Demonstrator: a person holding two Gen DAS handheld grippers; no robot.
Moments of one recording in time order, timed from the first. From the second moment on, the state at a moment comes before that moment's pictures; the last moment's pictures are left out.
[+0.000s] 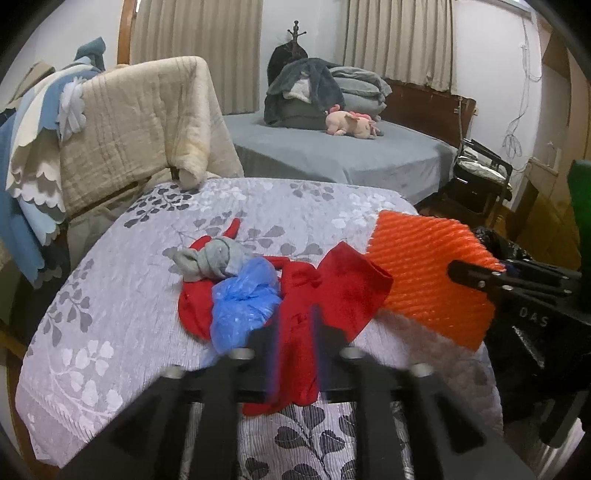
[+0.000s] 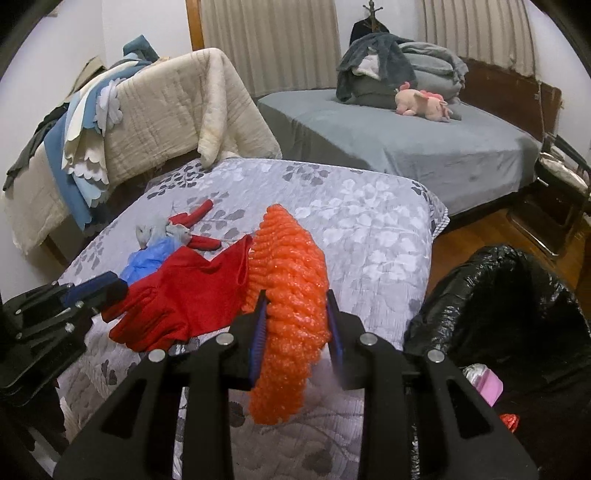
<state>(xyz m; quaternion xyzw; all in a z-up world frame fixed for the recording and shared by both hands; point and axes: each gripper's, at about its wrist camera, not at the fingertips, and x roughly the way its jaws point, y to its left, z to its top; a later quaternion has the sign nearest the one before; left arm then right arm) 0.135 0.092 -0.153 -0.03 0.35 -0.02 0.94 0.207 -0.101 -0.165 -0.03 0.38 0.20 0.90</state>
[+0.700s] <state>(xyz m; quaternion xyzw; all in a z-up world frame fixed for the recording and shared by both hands) 0.132 0.077 -0.146 -0.02 0.34 -0.04 0.94 0.207 -0.107 -0.160 -0.02 0.37 0.19 0.91</state>
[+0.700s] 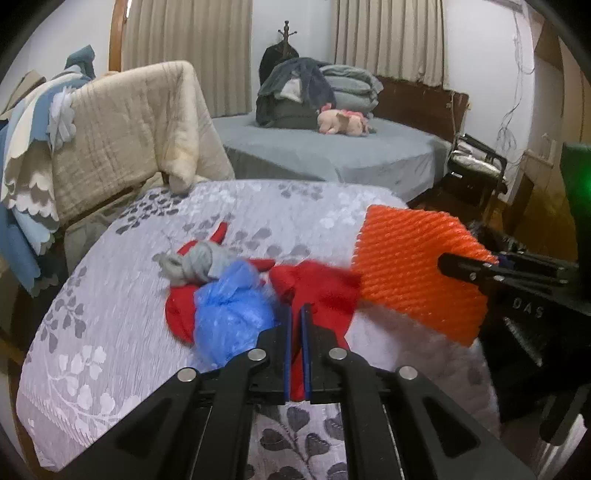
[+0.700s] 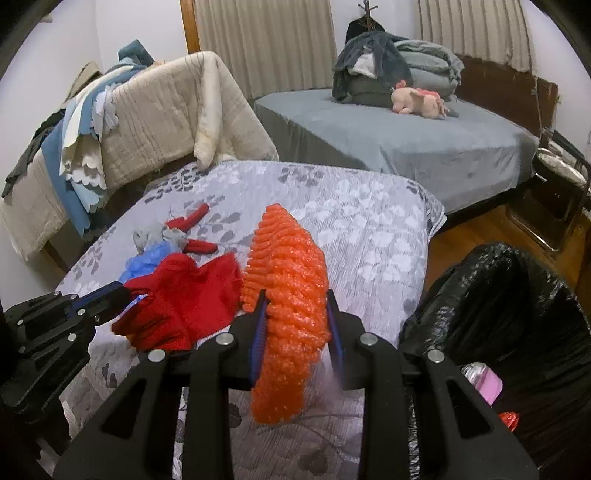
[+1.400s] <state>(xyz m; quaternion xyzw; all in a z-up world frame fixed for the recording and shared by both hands) 0.125 0.042 -0.092 -0.03 0.28 -0.08 0.95 0.179 -0.154 -0.110 0.01 0.33 0.17 0.93</state>
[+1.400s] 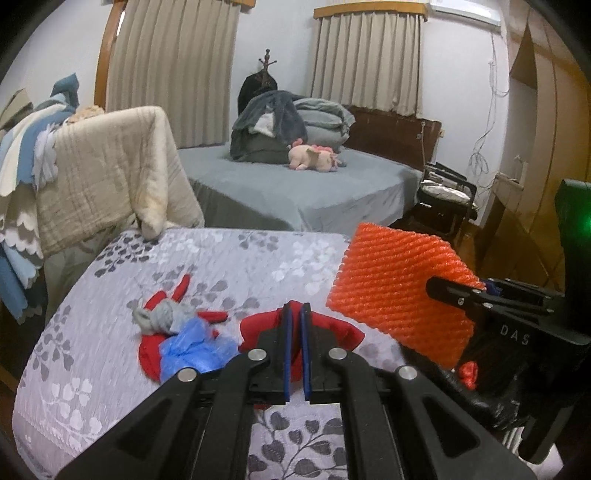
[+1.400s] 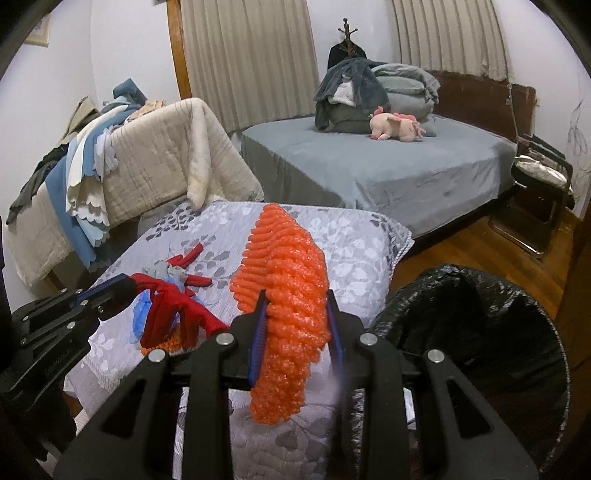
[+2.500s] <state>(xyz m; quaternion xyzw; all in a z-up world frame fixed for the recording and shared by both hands) 0.130 -0.096 -0.039 -0.02 0.23 -0.23 0.95 0.126 -0.296 -0.071 0.03 0.29 0.03 0.96</state>
